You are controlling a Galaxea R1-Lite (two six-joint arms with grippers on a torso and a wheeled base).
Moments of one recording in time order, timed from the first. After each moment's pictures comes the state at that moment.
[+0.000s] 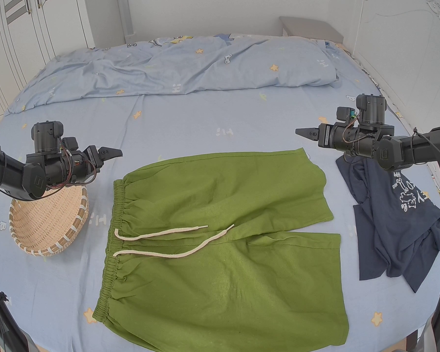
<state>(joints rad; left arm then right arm) 0.08 2.01 -1.19 -0.43 -0.41 -0.44 0.16 2.20 -1.60 -0.30 0.35 0.13</state>
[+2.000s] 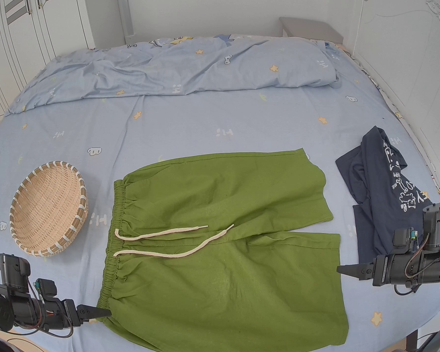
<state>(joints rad) 0.22 1.53 -0.03 -0.48 -0.61 -0.23 0.25 1.47 -0.28 -0.48 0.36 0.32</state>
